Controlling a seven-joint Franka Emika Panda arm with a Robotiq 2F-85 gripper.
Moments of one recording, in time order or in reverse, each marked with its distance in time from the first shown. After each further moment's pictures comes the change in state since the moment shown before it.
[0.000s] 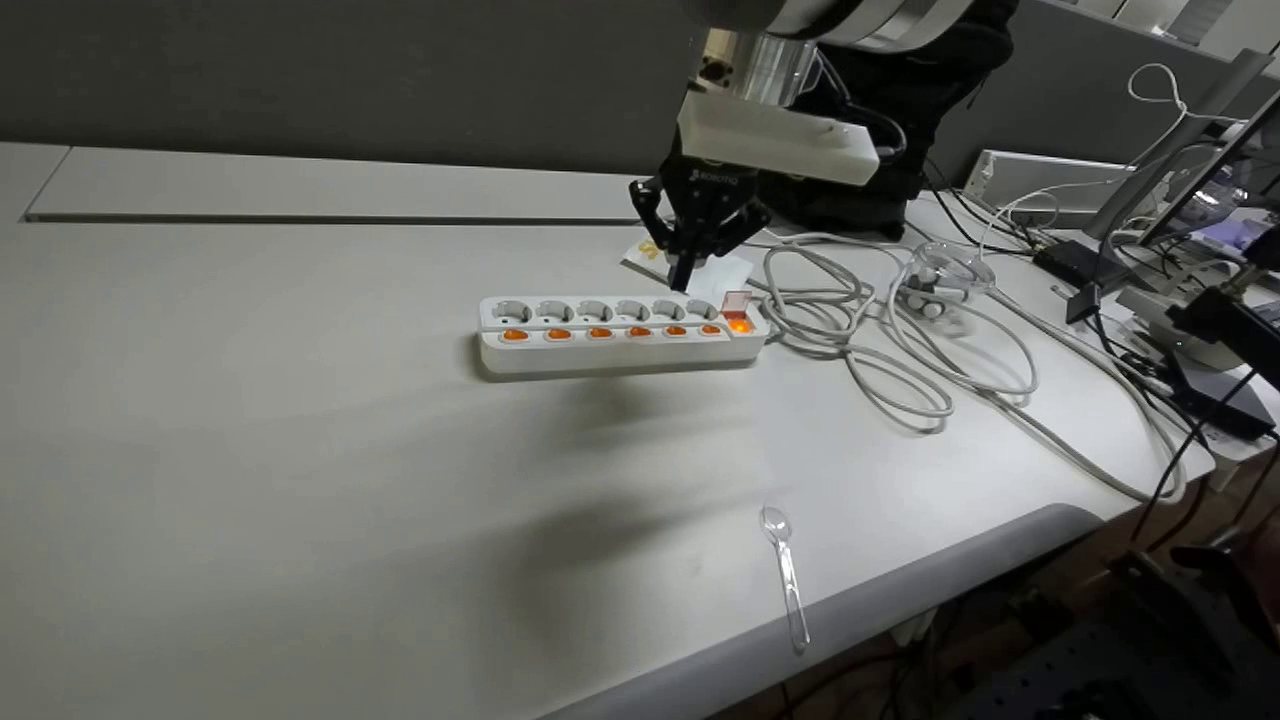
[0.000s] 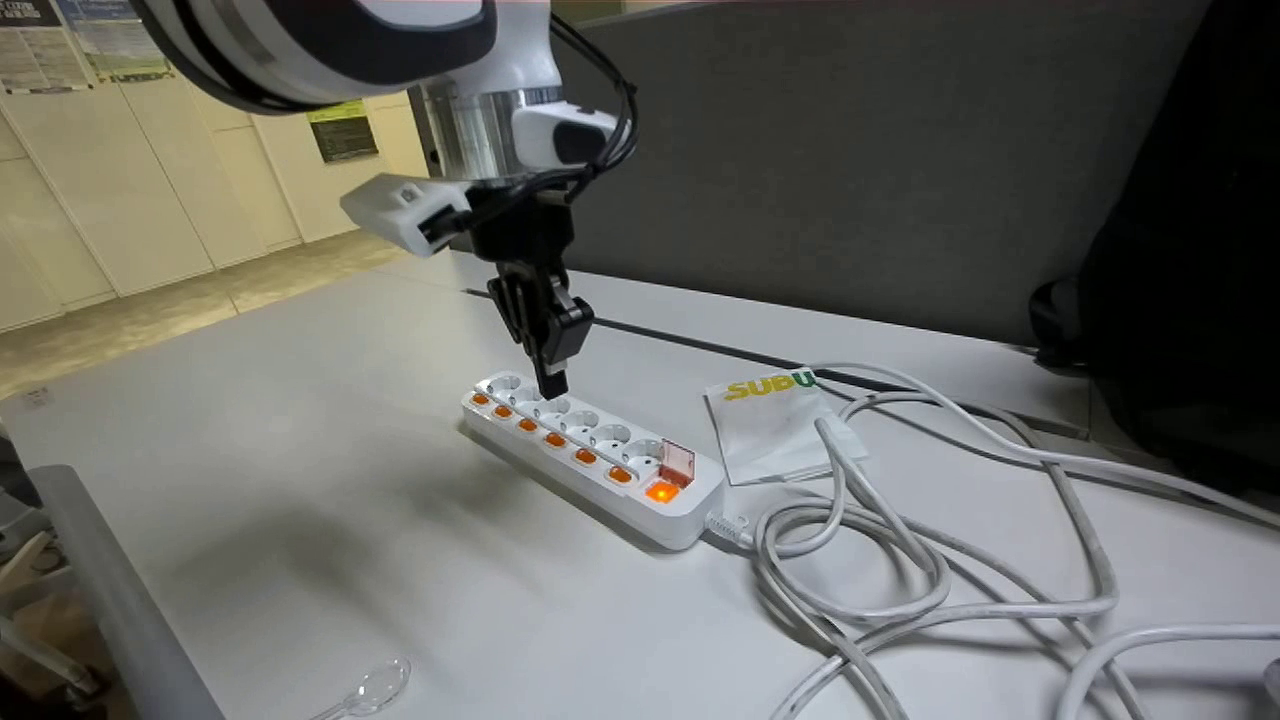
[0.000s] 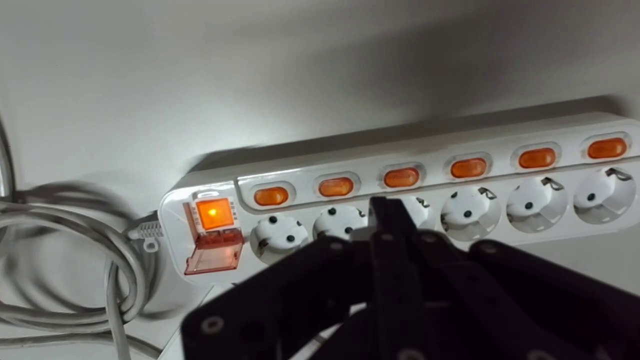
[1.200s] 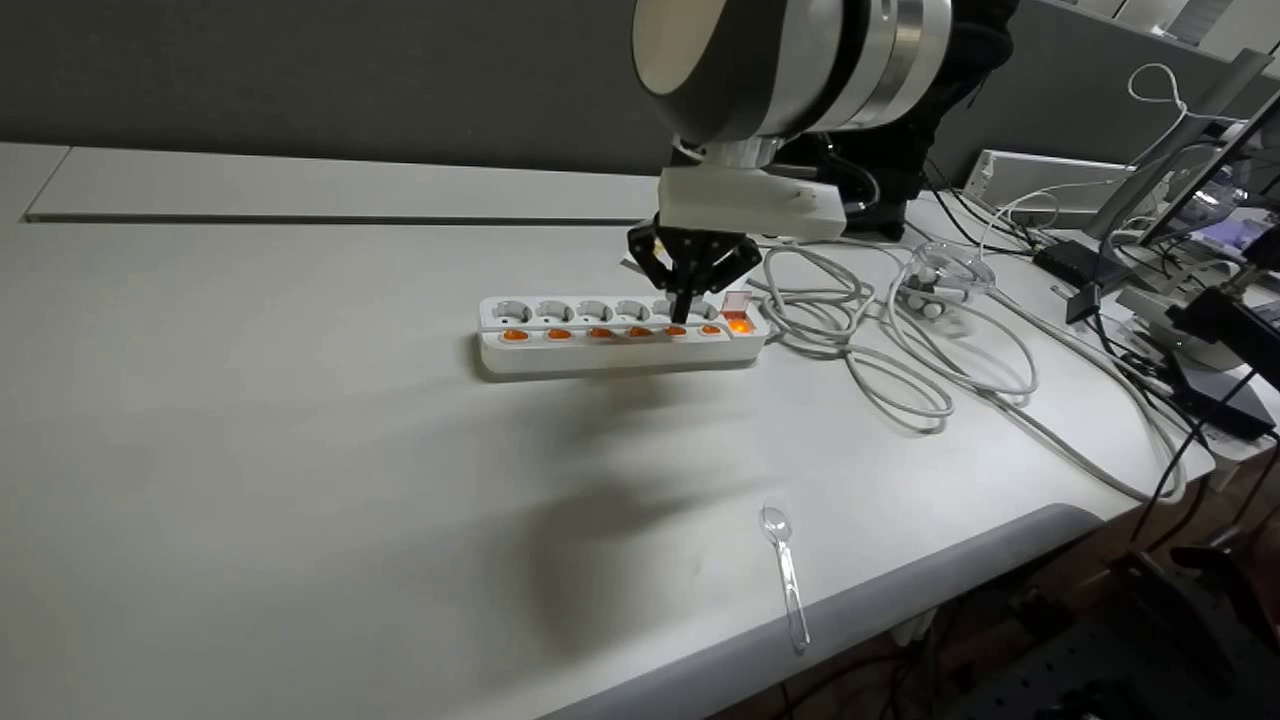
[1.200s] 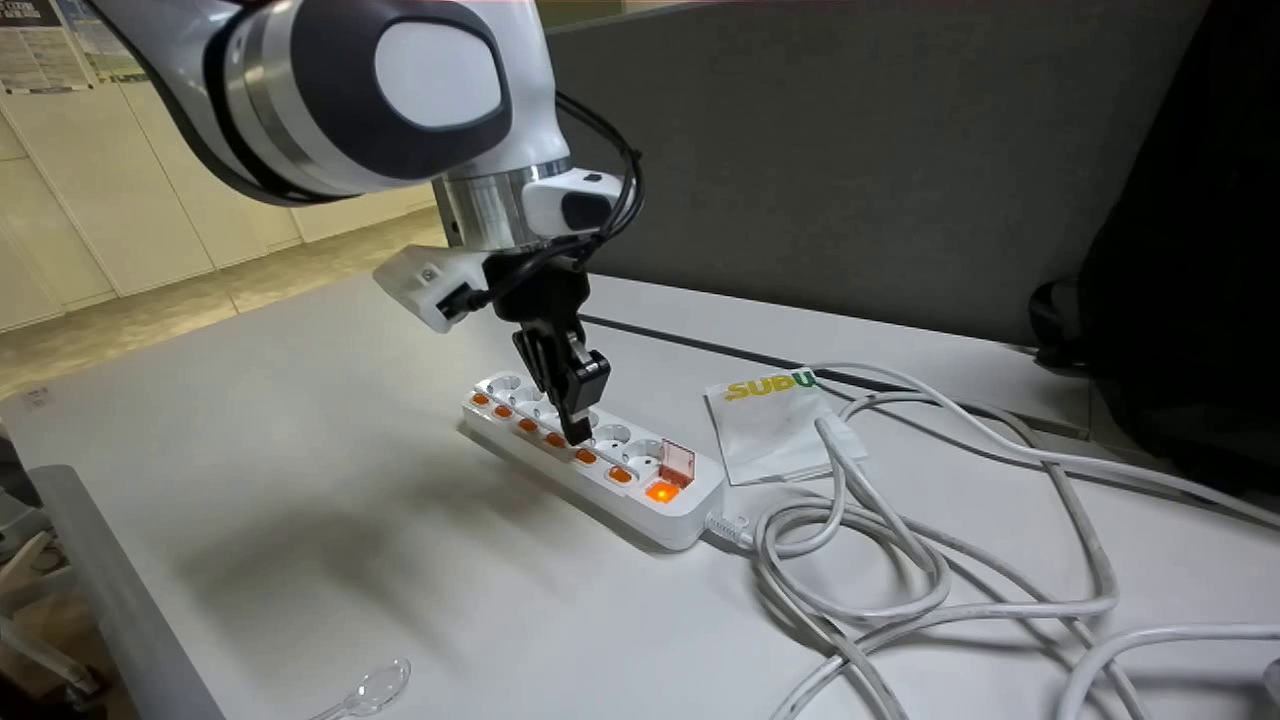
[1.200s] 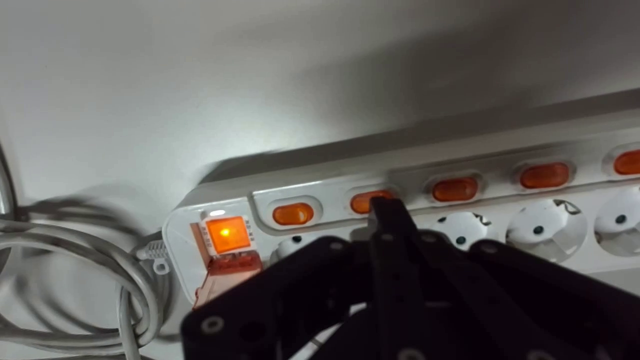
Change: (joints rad) arm 0.121 0.109 -0.123 0.010 -0.058 0.110 0.111
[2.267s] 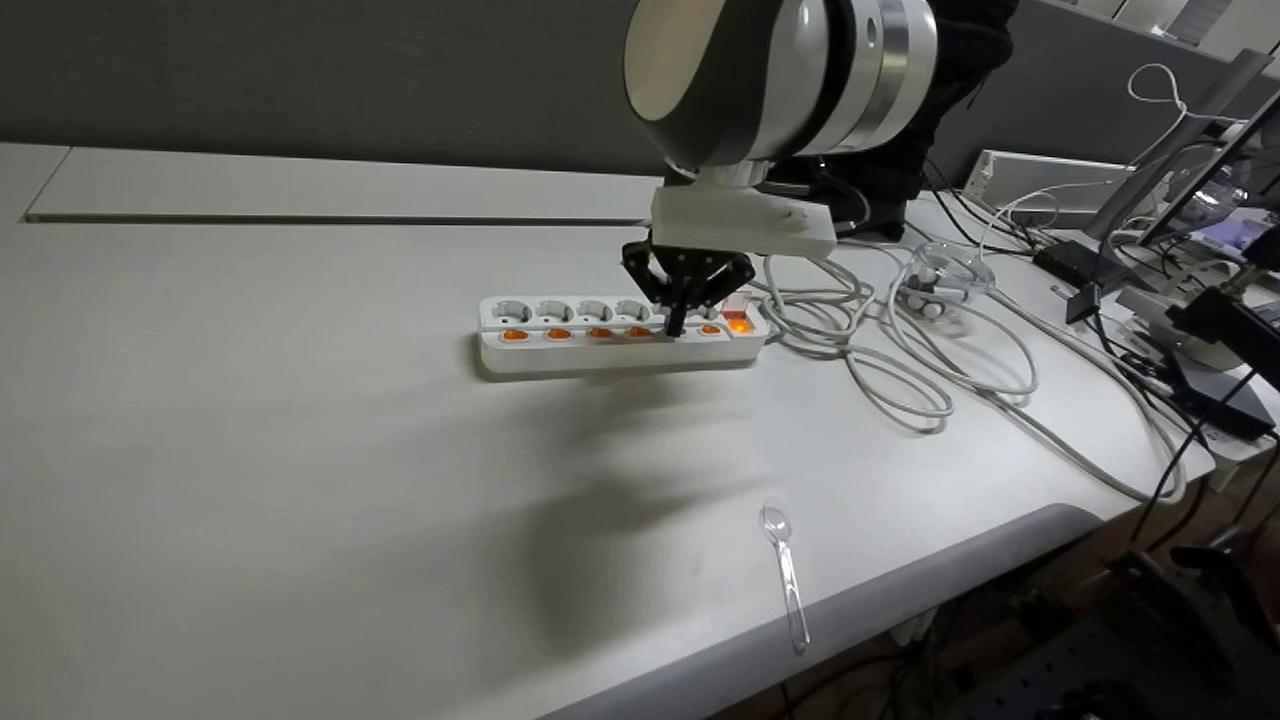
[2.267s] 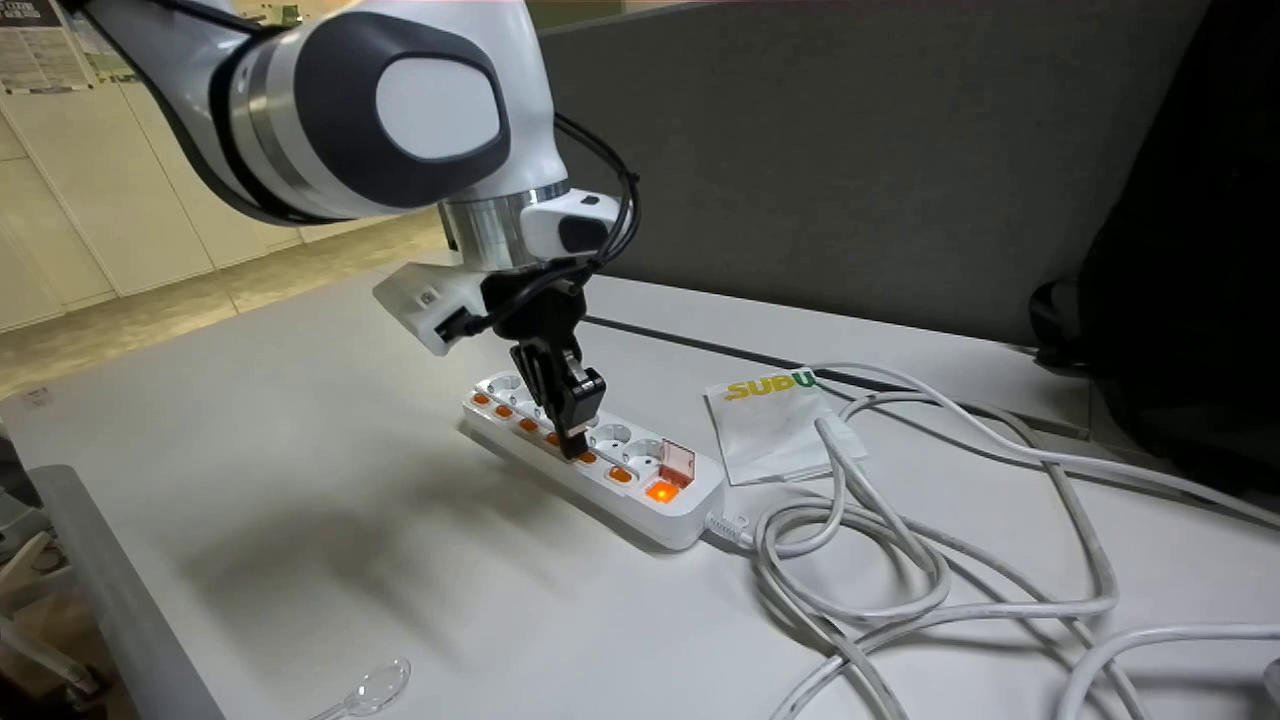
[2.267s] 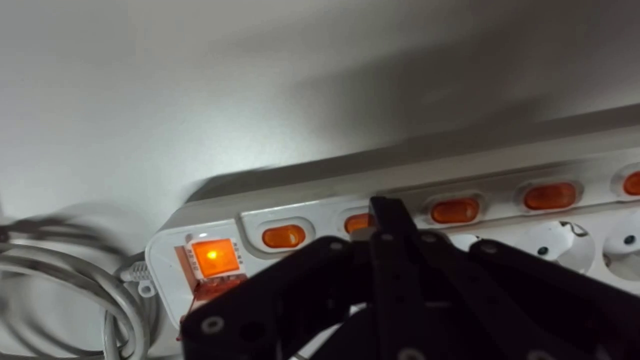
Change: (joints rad) arm -0.001 0.029 0.008 -0.002 0.017 0.026 -0.002
